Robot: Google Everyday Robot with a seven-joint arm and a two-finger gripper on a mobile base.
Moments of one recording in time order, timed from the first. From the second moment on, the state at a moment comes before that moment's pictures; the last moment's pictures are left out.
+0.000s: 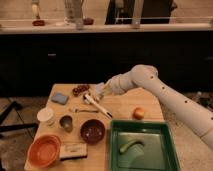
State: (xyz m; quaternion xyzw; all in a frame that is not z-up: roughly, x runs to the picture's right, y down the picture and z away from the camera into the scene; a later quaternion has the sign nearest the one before) arm -0.005 0.010 0.742 0.03 -0.39 -0.37 0.84
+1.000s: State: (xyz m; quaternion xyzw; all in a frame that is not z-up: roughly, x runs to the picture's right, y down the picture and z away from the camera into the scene) arm -0.088 0.073 0.680 0.00 -0.41 -0.58 0.71
